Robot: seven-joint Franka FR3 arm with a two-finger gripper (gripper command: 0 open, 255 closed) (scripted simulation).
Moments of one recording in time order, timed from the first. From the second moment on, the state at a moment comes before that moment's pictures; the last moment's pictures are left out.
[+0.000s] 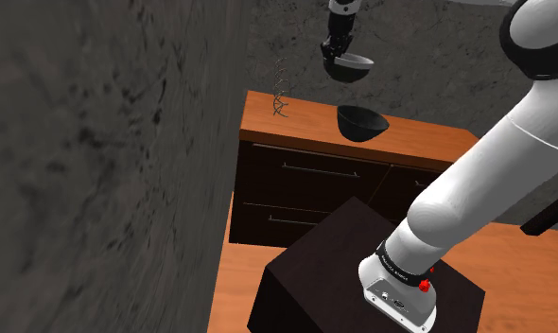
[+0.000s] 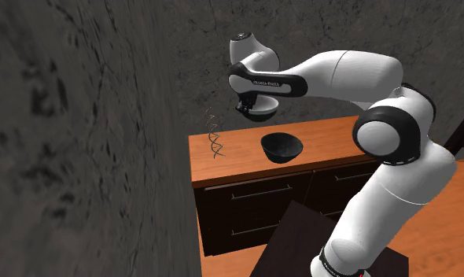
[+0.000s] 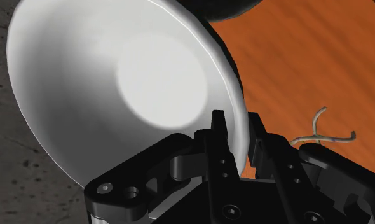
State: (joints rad) arm -0.13 -0.10 -0.13 -1.79 -0.29 1.80 -0.14
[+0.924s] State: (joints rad) arm -0.15 -0.56 -0.13 -2.22 -0.34 1.77 -0.14
